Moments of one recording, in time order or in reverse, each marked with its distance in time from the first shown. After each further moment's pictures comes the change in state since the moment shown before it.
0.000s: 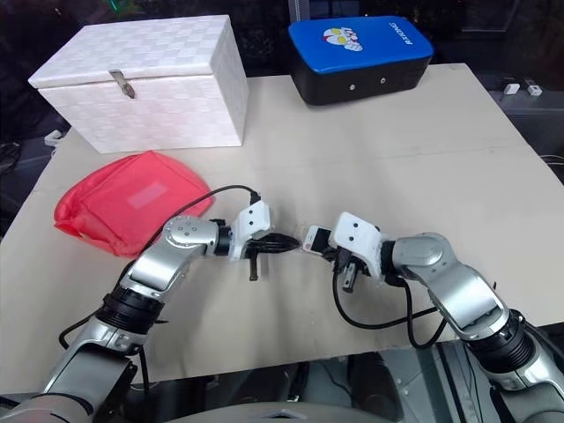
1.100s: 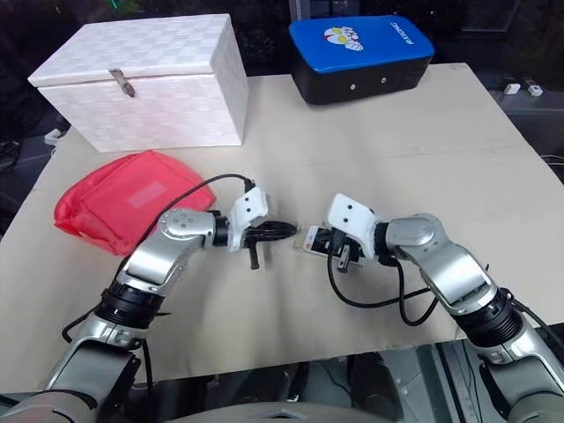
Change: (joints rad) left arm -0.044 -0.020 0.019 -0.023 0.019 0.074 0.039; right arm -0.117 0.023 0.011 0.136 -0.004 -0.066 0.008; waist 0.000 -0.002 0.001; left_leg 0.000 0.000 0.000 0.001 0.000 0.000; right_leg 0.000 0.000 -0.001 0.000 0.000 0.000
